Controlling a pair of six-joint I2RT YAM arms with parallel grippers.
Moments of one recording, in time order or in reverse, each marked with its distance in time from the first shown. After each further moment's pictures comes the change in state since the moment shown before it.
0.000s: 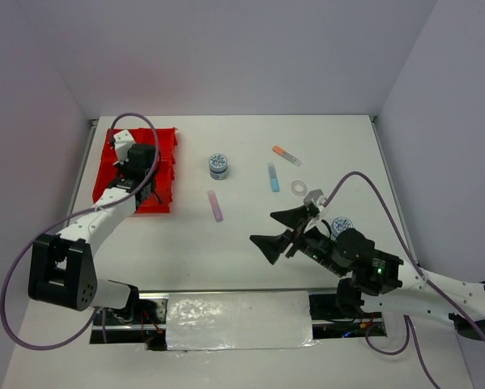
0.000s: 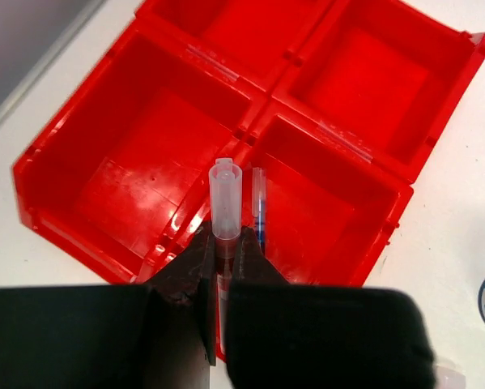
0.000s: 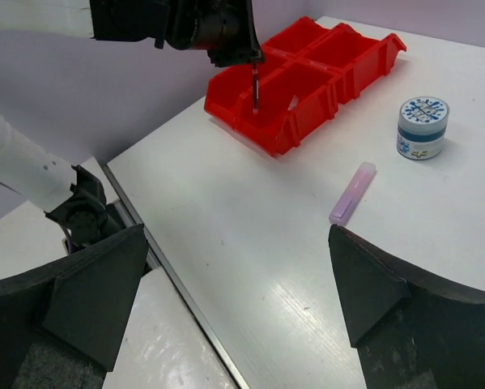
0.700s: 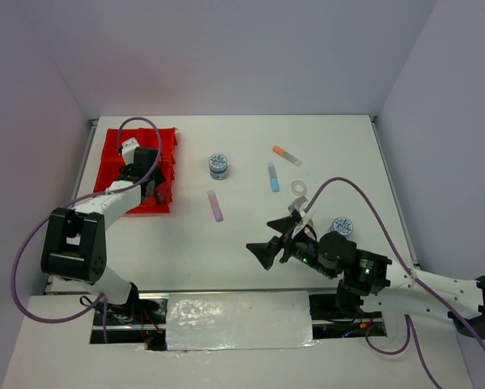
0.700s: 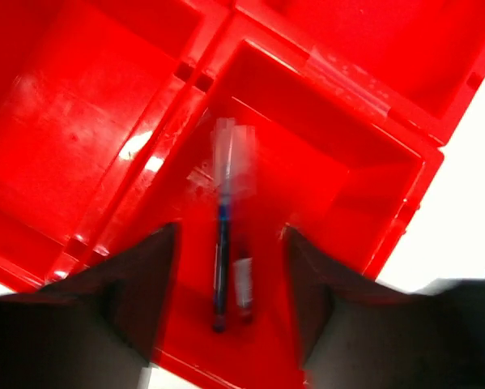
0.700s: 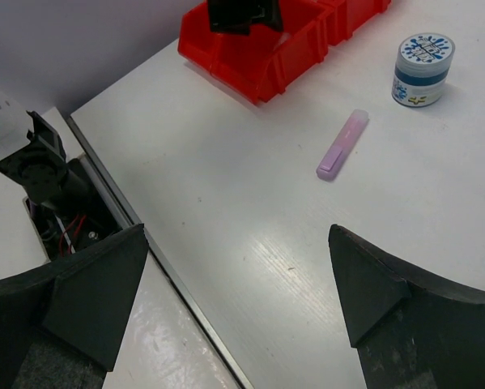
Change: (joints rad) left arm 0.084 0.201 0.001 0.048 0.233 -0.085; right arm 0.000 0.011 -0.086 -0.031 -0.002 0.015
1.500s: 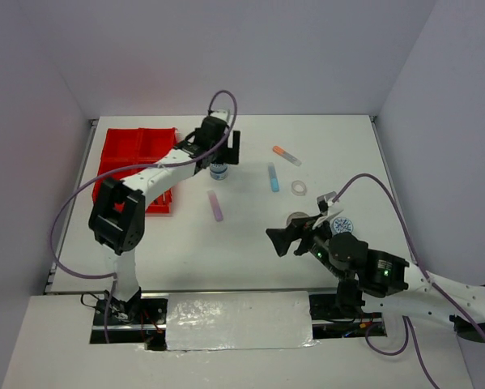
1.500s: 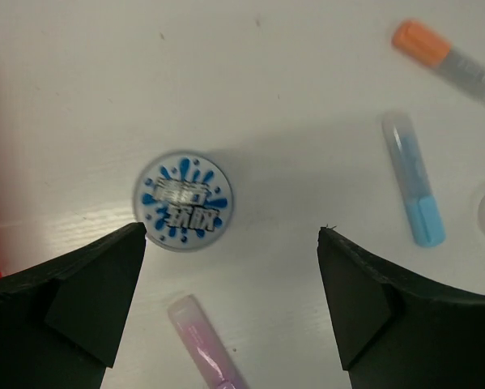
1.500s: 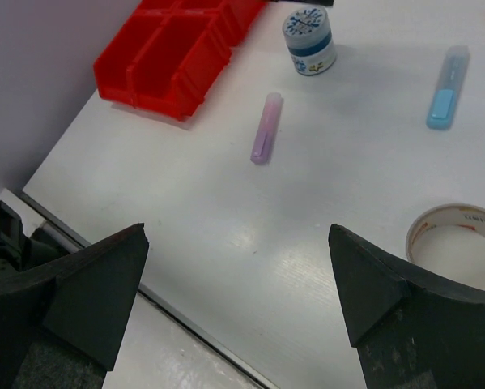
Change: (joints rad) left arm -0.341 0.325 0.628 -0.135 0.262 0.255; right arm -0.001 -0.092 0.074 -0.270 0.282 0.236
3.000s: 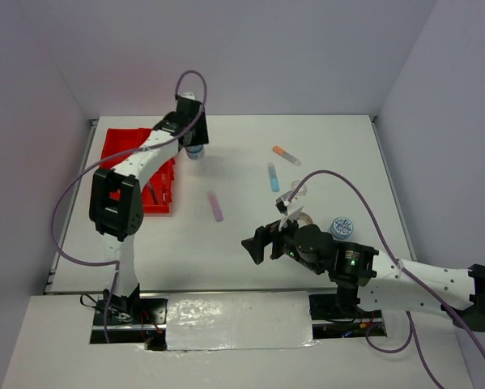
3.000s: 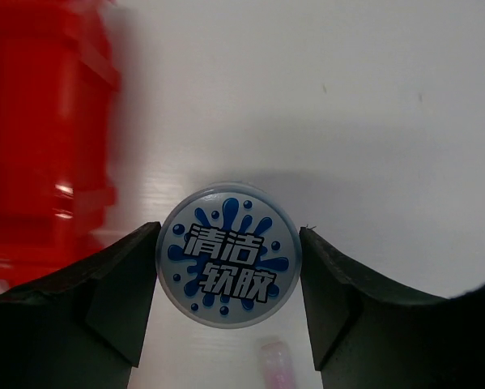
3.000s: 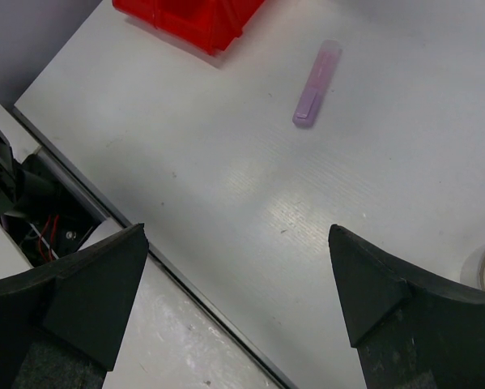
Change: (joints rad) left arm 0.126 0.150 0.157 -0.165 -0.071 -0.013; right arm 0.000 0.280 0.045 0.107 -0.190 -0.054
